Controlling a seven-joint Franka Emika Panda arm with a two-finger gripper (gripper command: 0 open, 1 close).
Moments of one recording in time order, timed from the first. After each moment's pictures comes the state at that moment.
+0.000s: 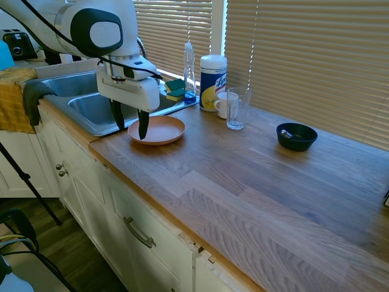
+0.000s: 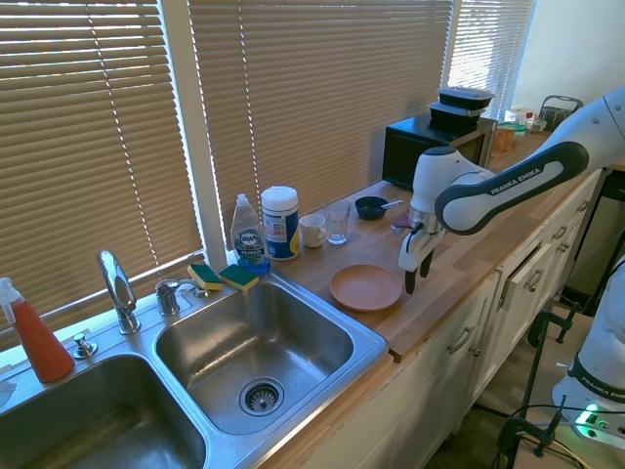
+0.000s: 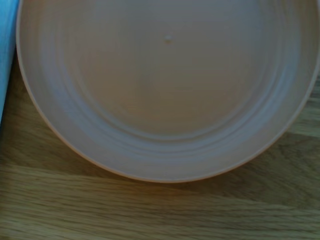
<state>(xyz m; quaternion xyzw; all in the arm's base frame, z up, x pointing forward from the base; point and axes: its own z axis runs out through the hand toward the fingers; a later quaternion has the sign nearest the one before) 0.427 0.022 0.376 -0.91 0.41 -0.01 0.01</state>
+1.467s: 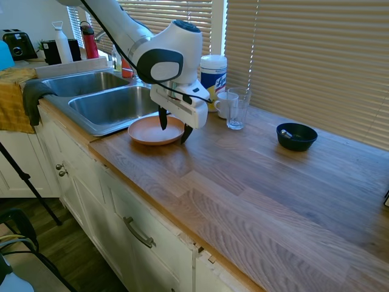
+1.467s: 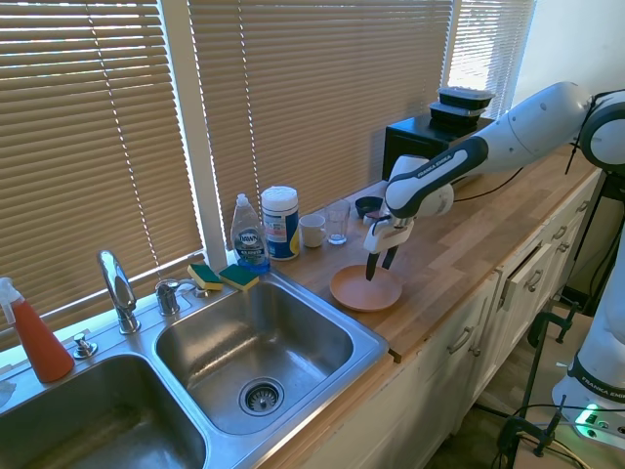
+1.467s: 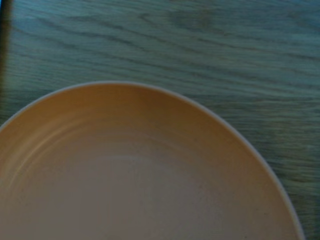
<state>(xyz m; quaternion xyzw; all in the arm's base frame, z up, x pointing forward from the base) 0.542 -0.060 0.320 -0.89 0.43 0.00 0.14</state>
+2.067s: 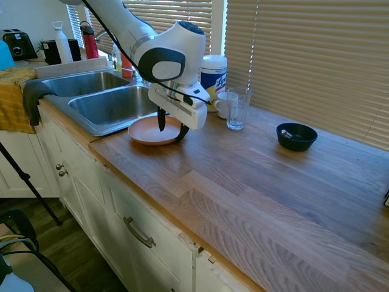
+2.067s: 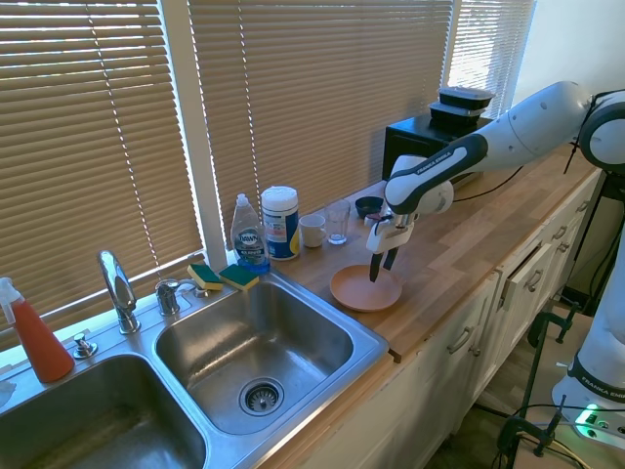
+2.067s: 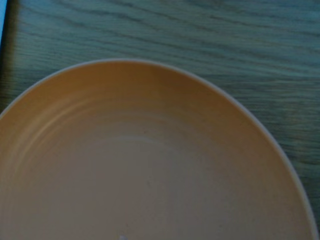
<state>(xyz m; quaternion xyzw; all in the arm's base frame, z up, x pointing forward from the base) 0.538 -0.060 0.318 -0.89 0.42 0.02 0.15</state>
